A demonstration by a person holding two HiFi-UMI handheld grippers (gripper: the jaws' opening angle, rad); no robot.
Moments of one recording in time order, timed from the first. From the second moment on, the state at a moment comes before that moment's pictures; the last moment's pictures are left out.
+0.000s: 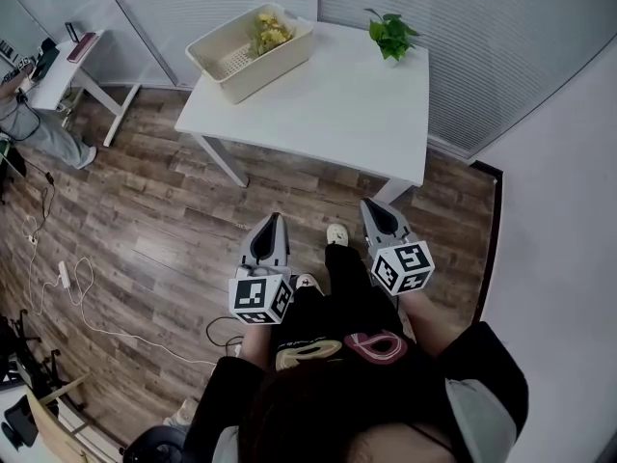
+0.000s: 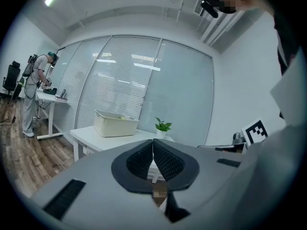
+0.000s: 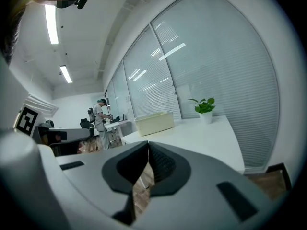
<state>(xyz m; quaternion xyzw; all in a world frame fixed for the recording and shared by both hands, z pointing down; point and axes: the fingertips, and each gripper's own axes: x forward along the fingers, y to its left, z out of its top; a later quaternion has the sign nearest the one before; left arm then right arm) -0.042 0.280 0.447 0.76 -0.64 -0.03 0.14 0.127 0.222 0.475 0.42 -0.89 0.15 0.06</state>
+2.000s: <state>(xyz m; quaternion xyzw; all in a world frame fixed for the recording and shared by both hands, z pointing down) -0.044 0.029 0.444 0.71 -0.69 -0.03 0.15 0.082 -0.033 0.497 0.31 -0.93 0.17 0.11</state>
